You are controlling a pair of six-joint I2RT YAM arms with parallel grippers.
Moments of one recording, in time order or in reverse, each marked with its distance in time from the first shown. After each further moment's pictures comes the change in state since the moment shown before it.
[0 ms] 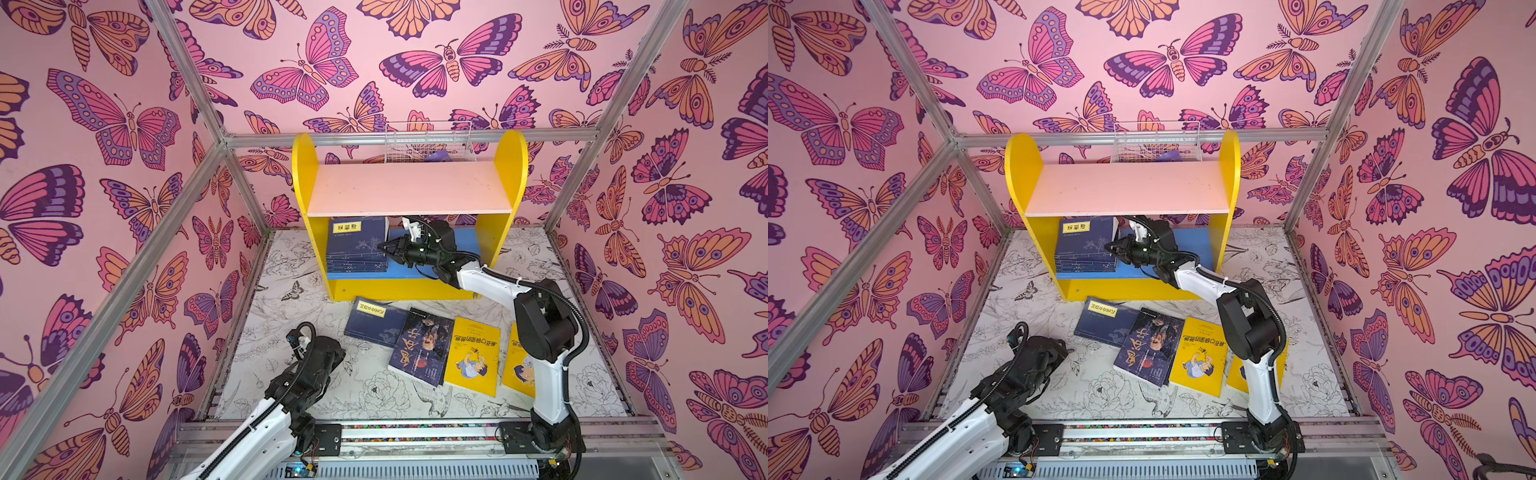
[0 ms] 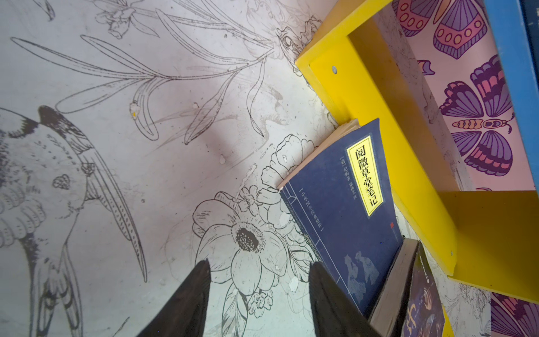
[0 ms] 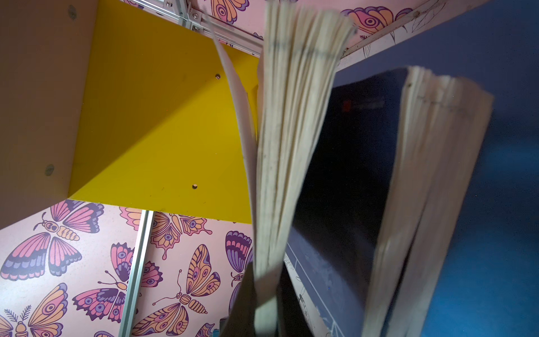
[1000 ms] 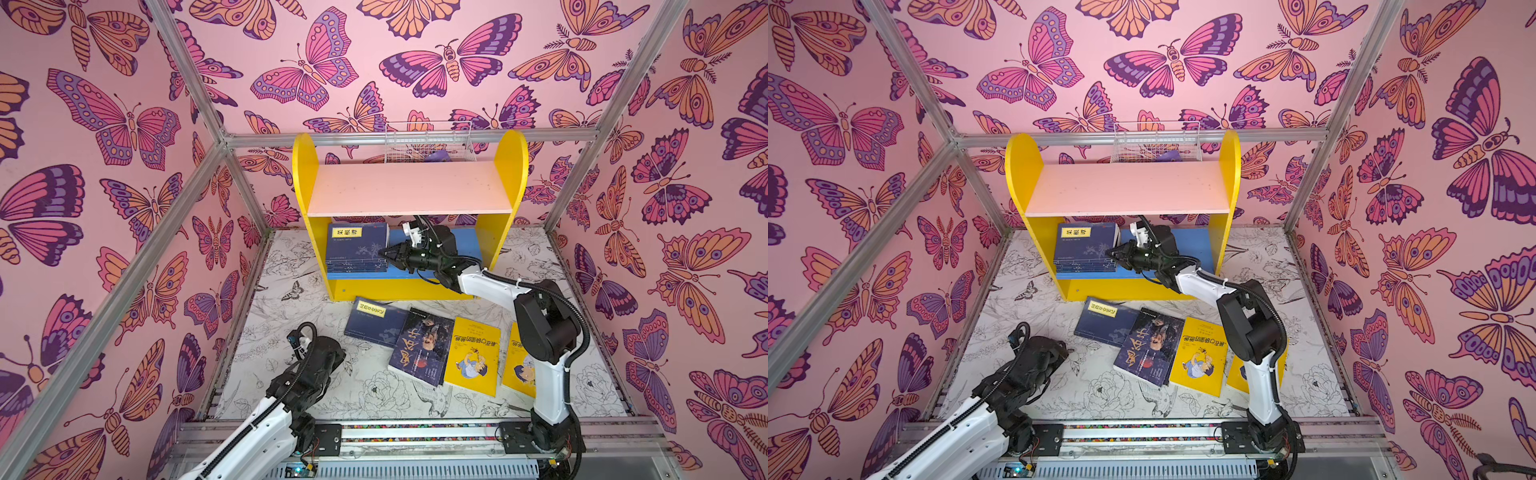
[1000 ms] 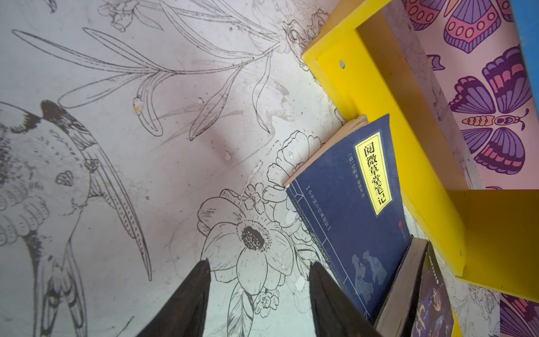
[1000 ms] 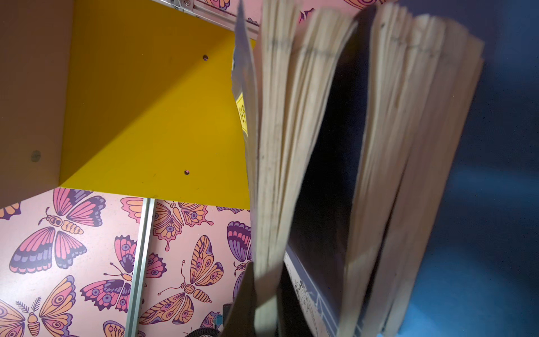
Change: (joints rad) left arm 0.000 0.019 -0.005 0.002 0.003 0.000; right arm 0.000 -0.018 -0.071 0.038 -0.028 0.024
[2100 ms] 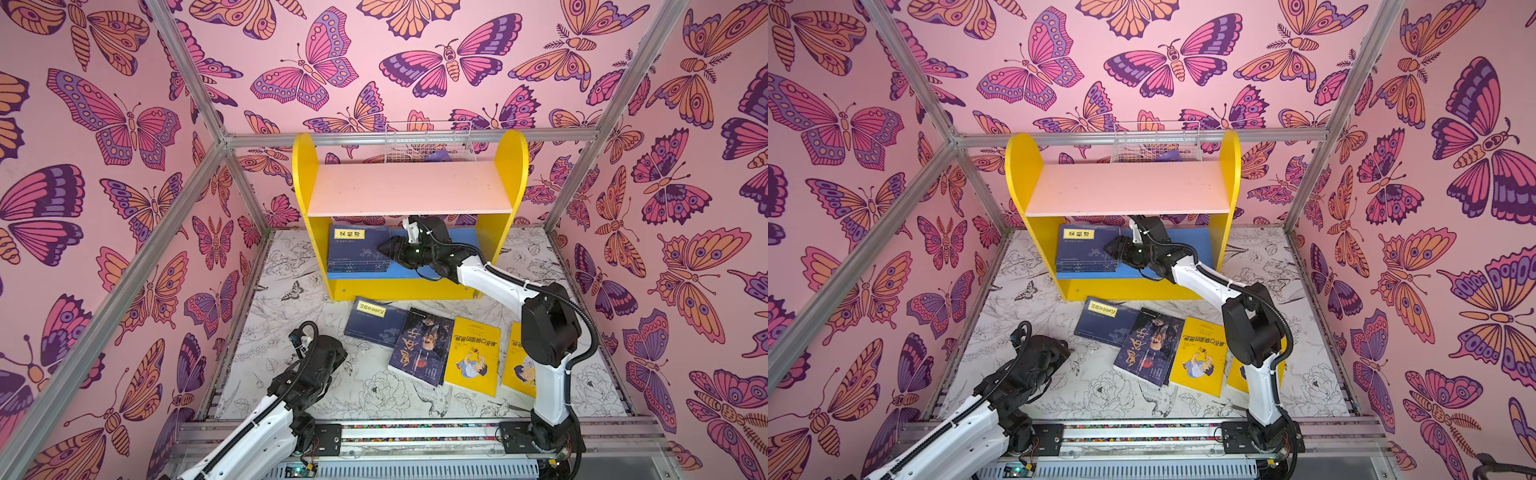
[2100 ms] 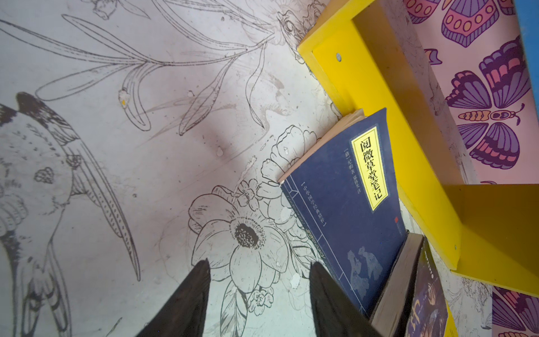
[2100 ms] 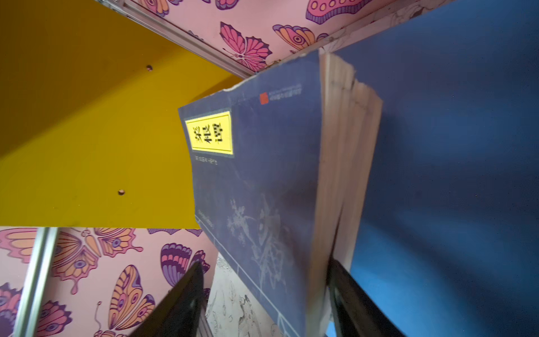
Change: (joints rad) left arm 0.000 0.019 0.000 0.028 0.024 0.000; right arm 0.040 -0.022 0.192 -0.478 0.275 -0.269
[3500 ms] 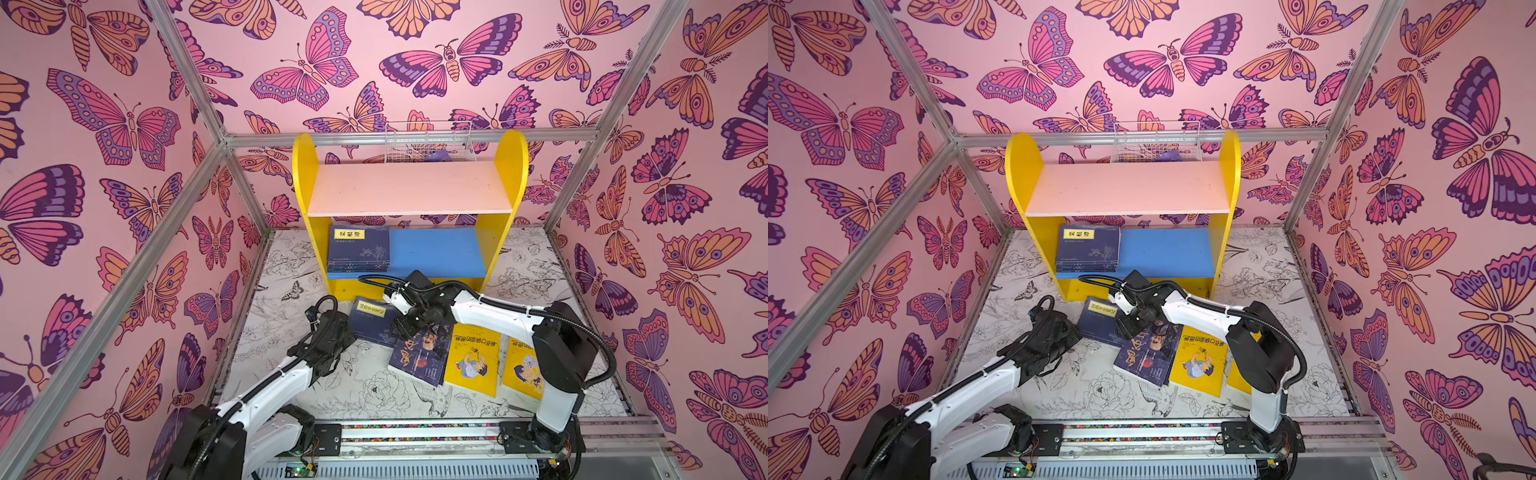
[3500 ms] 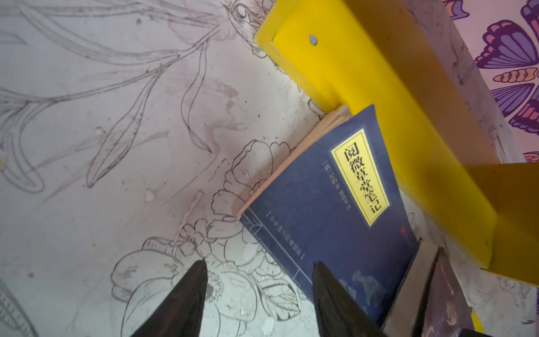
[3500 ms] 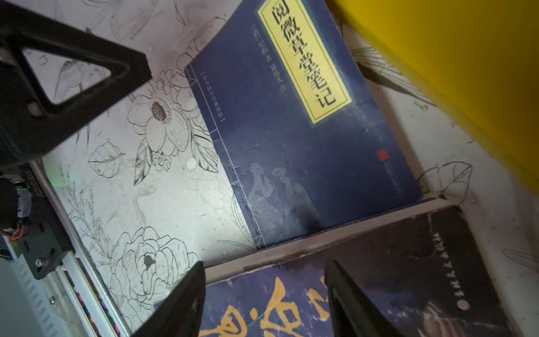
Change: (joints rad) left arm 0.087 0.454 0.179 0.220 0.105 0.195; right arm 0.226 -0.151 -0.333 -0.426 0.138 -0.711
